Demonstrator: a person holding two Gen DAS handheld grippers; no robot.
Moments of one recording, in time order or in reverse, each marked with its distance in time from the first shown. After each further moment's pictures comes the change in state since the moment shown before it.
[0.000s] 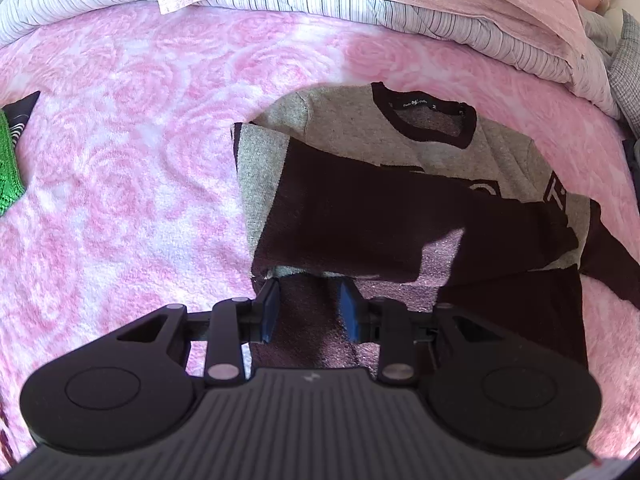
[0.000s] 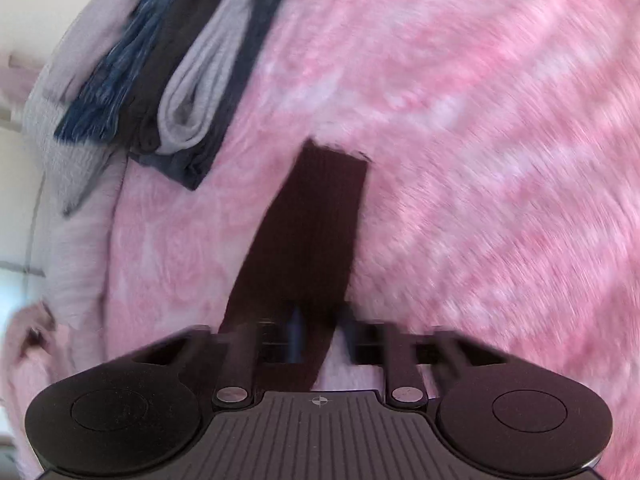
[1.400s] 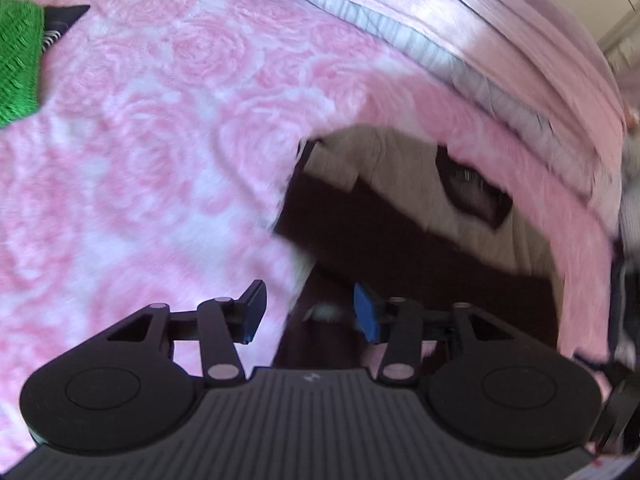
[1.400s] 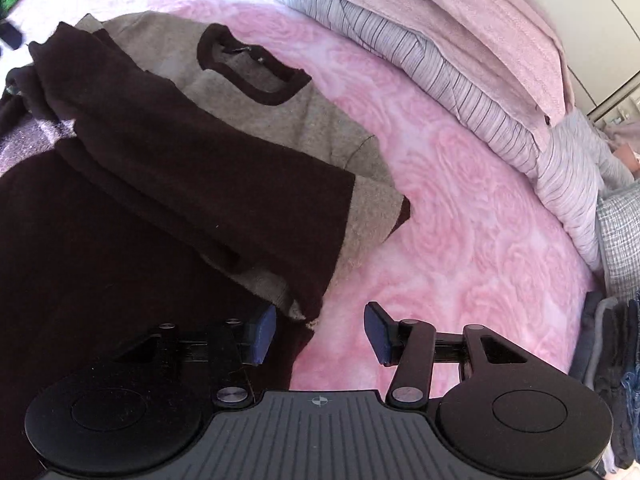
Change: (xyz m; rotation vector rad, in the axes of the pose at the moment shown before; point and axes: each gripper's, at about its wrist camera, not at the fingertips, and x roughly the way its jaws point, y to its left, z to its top) left arm 0.027 0.069 0.017 -0.355 -0.041 -0.114; right arm -0.022 0.162 -0.343 -2.007 0.063 0.094
